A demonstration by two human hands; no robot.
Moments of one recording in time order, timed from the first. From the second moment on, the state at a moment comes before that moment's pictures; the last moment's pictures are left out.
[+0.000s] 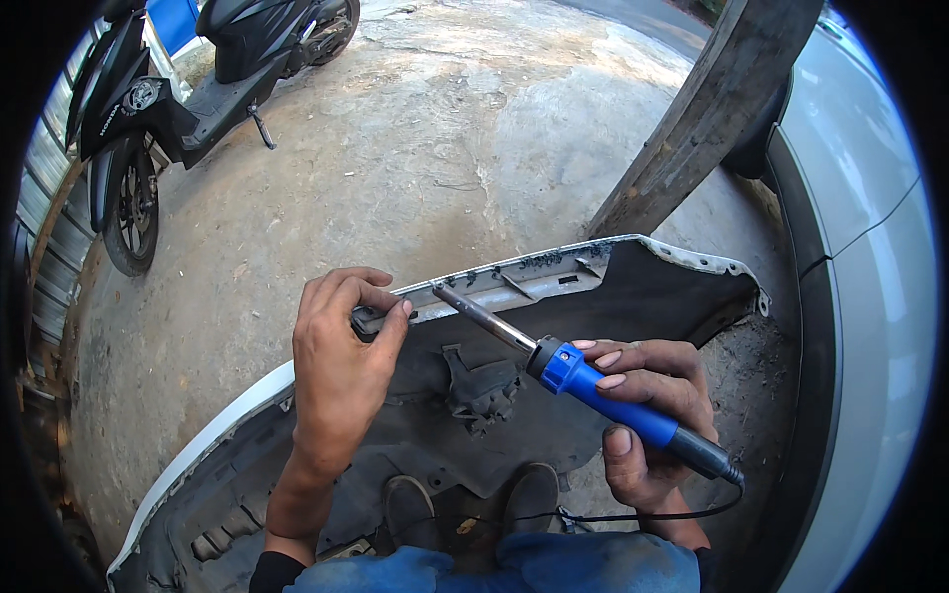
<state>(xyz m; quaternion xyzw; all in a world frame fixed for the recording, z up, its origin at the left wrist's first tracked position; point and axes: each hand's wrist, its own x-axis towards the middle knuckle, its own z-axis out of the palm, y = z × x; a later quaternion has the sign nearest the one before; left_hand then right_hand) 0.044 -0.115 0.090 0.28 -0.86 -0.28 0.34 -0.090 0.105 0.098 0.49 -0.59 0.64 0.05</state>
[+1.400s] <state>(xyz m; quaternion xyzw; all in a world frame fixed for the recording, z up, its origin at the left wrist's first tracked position) 0.036 -0.121 0.068 0.25 -0.82 -0.34 0.39 -0.095 0.108 0.098 0.49 -0.60 0.63 0.05</state>
